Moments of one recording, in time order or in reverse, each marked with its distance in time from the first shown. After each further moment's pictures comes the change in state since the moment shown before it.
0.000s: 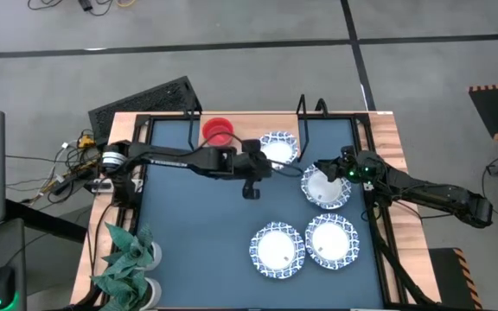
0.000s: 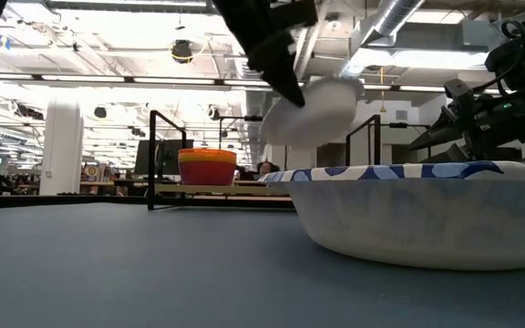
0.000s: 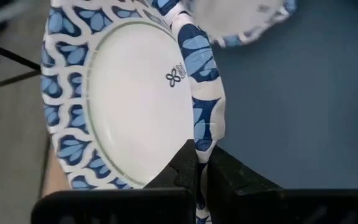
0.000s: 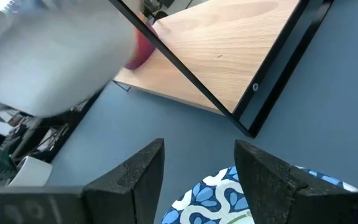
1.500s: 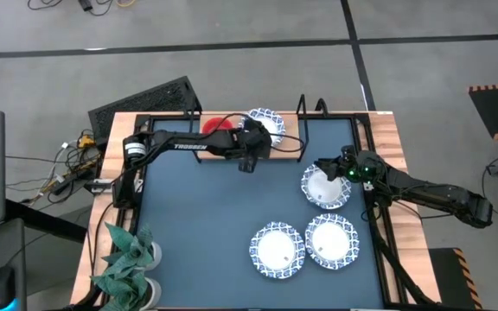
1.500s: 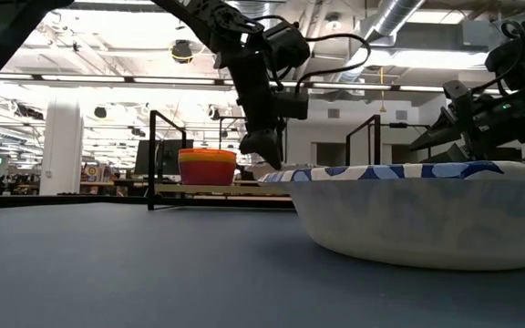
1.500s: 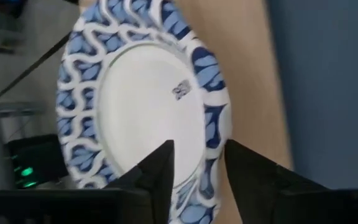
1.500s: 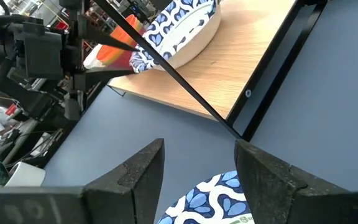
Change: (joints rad) left arm 0.225 0.188 0.020 0.033 -0.114 0.395; right arm -0.002 0.000 0.000 0.003 0.025 0.003
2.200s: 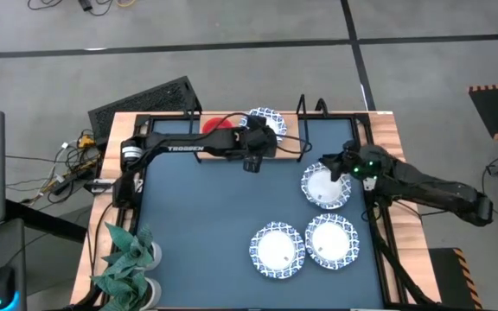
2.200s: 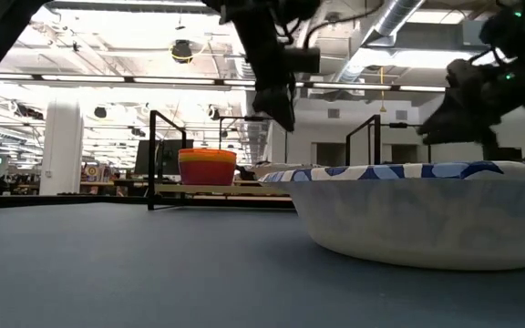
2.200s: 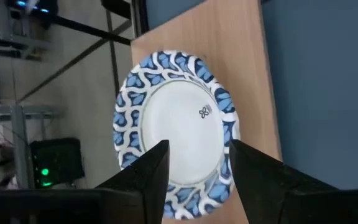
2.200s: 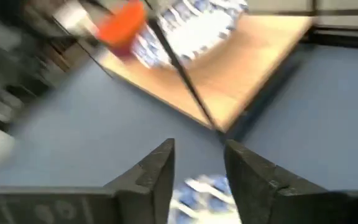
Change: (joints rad) left arm -0.074 -0.032 0.182 -0.163 -0.069 -0.062; right arm 0.029 0.017 0.243 -0.328 0.045 -0.229
